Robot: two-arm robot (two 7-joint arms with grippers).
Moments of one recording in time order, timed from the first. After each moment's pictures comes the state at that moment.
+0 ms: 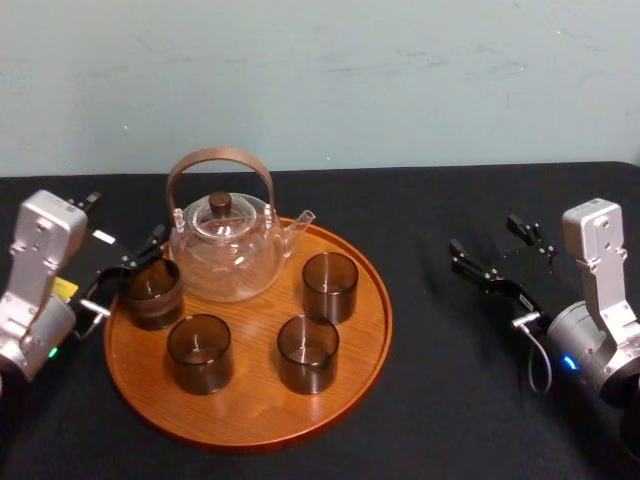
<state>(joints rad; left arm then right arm) -0.20 0.60 0.45 -1.41 -0.25 -0.12 0.03 0.12 0.35 -0.23 -1.36 0.22 -0.12 0.20</state>
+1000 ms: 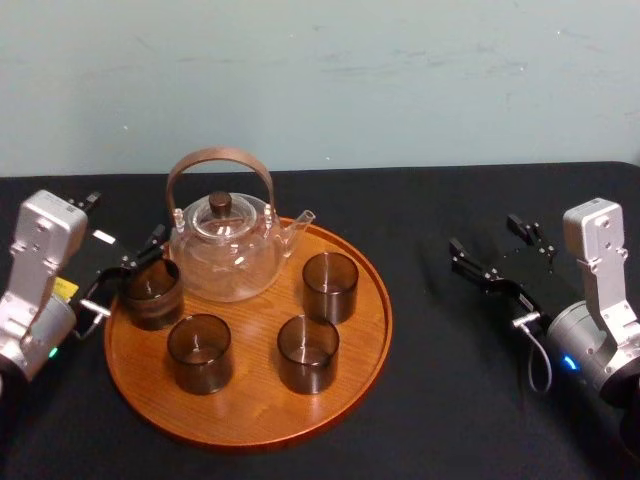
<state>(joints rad) -0.20 0.60 0.45 -1.41 -0.25 -0.12 0.03 0.12 0.35 -0.24 -1.37 0.23 -0.12 0.20</state>
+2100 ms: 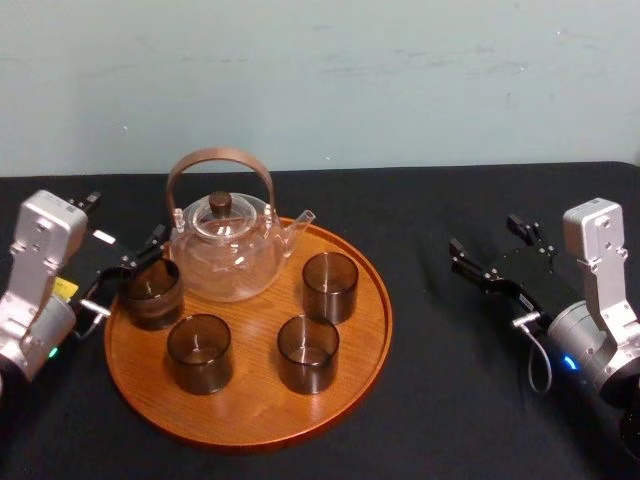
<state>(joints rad) -0.20 0.60 0.45 -1.41 -0.25 -0.12 0.03 0.12 0.35 -0.24 -1.37 0.23 -0.12 0.20</state>
